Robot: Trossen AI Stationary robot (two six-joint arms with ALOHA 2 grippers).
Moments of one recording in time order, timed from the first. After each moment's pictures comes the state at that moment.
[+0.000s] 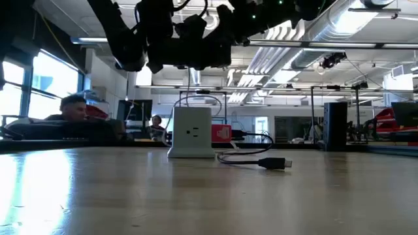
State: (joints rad) left arm 0.18 1.89 0.91 1.23 -0.57 0.29; right arm -0.22 1.57 1.10 0.32 0.22 -0.24
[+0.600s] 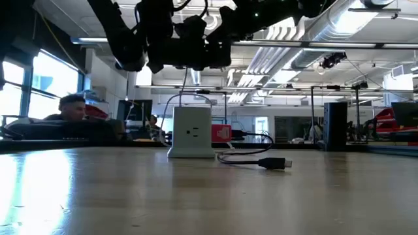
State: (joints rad) left arm 0.18 1.89 0.91 1.23 -0.59 0.31; right arm -0.22 1.53 1.10 0.28 0.25 -0.32
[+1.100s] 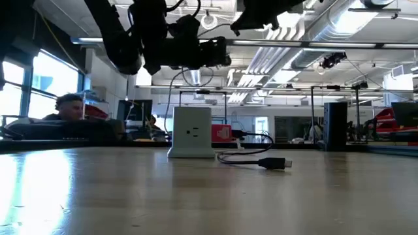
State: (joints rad) left arm 0.17 1.88 0.87 1.33 -0.58 0.27; right arm -0.23 1.34 1.10 0.01 0.42 -0.08
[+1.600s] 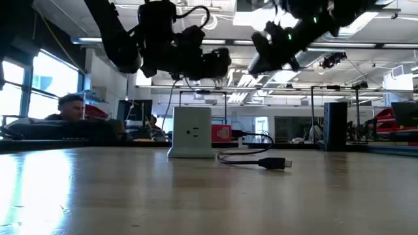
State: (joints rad) left arm 0.15 1.88 0.87 1.03 -0.63 0.10; right arm -0.33 1.30 0.71 0.16 0.42 0.25
